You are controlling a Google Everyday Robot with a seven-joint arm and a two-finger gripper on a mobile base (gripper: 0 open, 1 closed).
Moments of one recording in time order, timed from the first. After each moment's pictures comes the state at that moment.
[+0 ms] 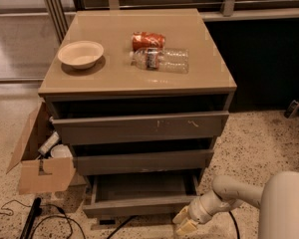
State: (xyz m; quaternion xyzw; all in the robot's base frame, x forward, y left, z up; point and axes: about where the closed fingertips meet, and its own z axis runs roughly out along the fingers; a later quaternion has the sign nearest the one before) arm 0.412 -0.121 0.267 -0.55 0.71 0.41 0.13
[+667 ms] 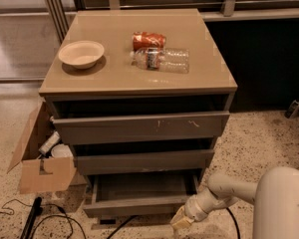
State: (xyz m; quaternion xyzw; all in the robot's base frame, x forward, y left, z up) arm 0.417 -0.111 0.263 -0.55 0.73 0.40 0.12
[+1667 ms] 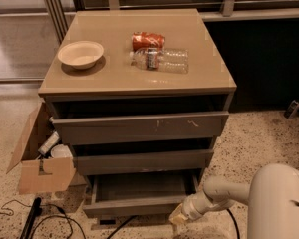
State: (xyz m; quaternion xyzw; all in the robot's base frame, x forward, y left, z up) arm 0.450 -0.108 0.228 -0.49 0.79 0.33 0.13
